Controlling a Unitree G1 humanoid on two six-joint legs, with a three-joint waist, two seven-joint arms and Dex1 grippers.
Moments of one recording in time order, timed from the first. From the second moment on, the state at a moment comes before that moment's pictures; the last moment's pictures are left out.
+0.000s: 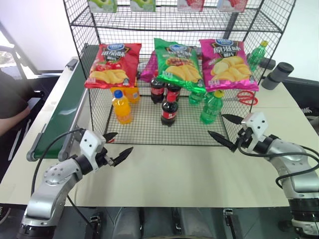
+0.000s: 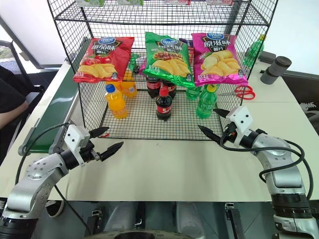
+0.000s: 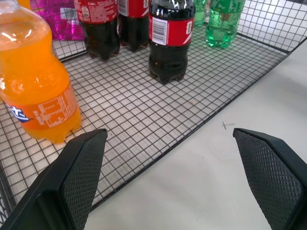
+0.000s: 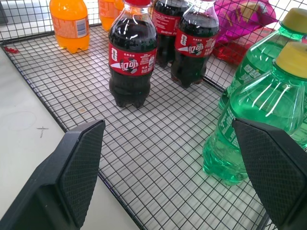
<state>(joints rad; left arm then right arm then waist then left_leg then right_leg) 0.10 0.58 0.11 -0.37 -0.41 0.33 -0.69 -0.13 -0.68 -0.17 -0.09 0.37 0.18 0.83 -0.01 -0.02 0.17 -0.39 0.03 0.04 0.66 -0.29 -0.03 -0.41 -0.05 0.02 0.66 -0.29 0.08</state>
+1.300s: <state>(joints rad) 0.05 0.57 0.11 -0.33 -0.36 0.31 -0.68 -0.17 -0.63 -0.16 0.01 0.32 0.11 0.82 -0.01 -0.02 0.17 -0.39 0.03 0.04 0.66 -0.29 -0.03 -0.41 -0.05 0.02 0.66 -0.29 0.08</state>
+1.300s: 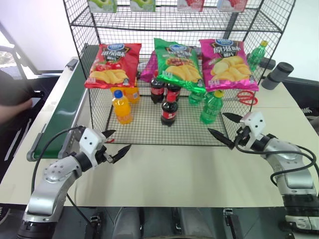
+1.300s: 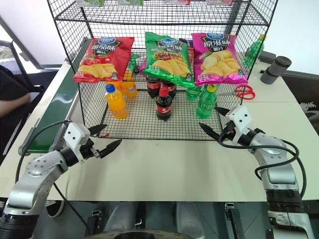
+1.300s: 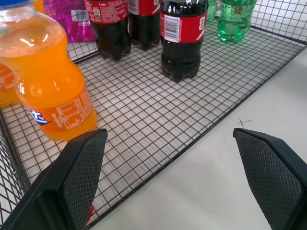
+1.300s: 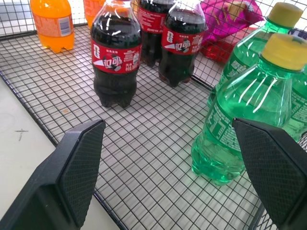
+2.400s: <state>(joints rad) 0.09 0.58 0.13 -0.37 -0.36 0.34 -0.67 -0.17 -0.62 -0.15 0.03 0.30 0.09 0.83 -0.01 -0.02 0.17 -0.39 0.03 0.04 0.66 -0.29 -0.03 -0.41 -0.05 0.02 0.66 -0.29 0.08</state>
